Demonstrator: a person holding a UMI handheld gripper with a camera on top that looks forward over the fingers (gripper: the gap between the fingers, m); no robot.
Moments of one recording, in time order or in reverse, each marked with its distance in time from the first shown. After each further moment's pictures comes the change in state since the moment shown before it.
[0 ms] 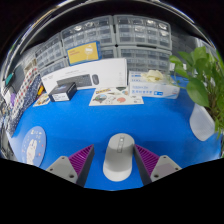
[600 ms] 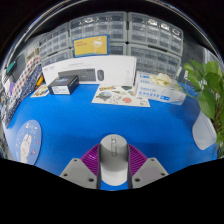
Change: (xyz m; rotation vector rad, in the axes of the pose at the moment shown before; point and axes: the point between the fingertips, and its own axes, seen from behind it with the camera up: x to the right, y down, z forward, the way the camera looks) arm -0.009 -0.001 0.021 -0.026 0.040 -0.100
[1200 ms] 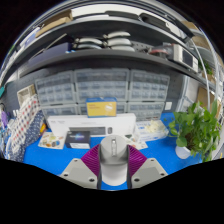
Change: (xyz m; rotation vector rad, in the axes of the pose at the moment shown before) arm -0.103 -0.190 -0.135 0.281 0.230 0.148
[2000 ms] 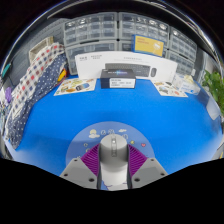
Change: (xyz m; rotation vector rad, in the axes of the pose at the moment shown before) arm -0.190 0.246 0.020 -0.328 -0.110 -0.044
